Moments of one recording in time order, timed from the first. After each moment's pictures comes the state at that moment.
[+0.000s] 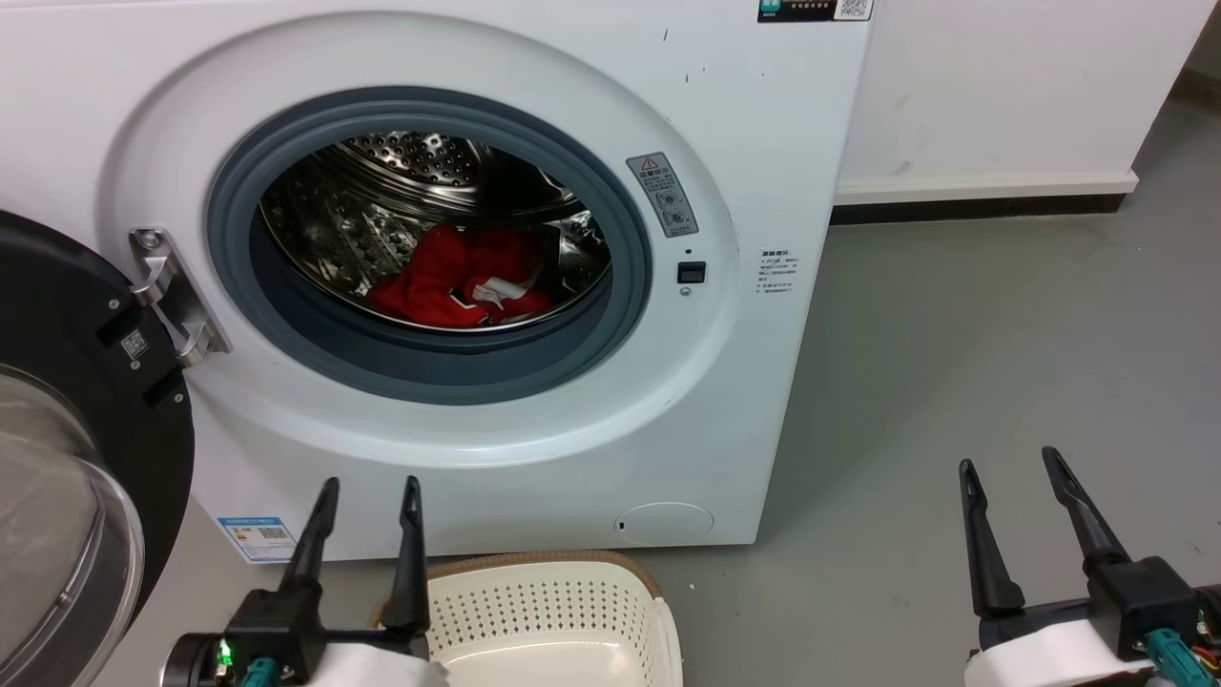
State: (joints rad) left arm 0.08 0.13 -0.12 -0.01 -0.19 0.07 -0.24; right arm 0.07 -0.05 -0.04 0.00 -0.07 0.13 -0.24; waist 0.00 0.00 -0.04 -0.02
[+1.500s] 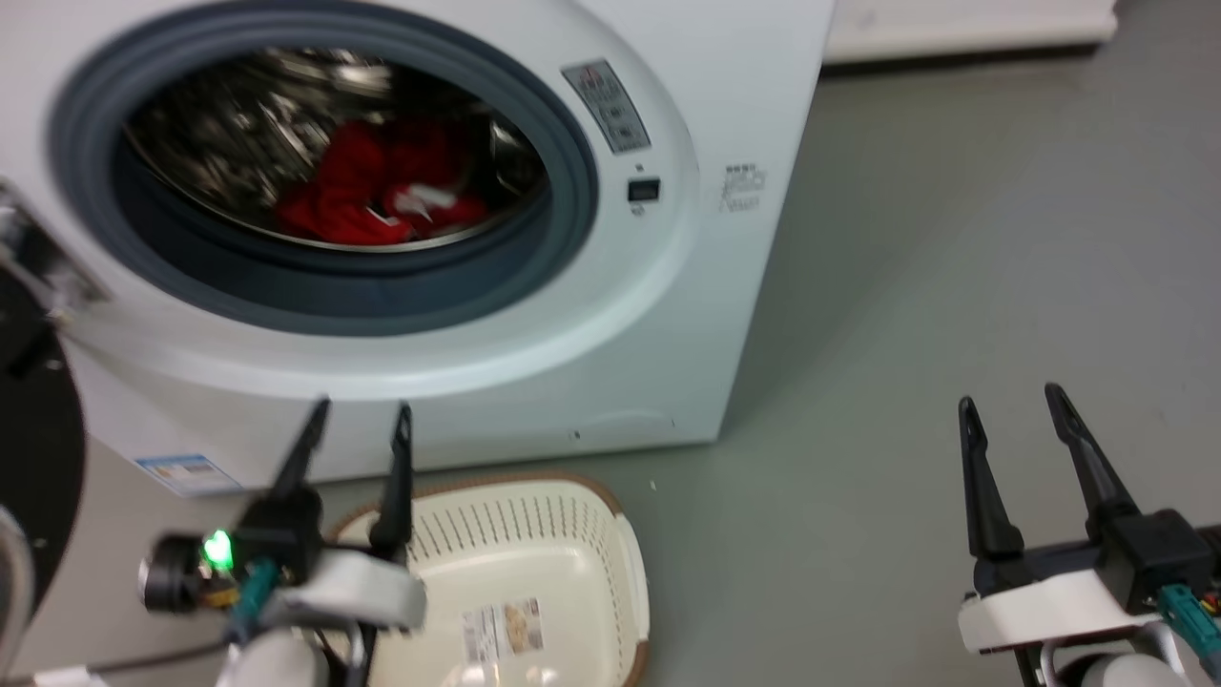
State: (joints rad) left arm -0.08 0.09 -0.03 0.14 -0.03 -0.06 -0.26; right arm -0.01 -0.05 -0.04 0.00 -0.05 0.13 -0.26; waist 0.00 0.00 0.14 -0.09
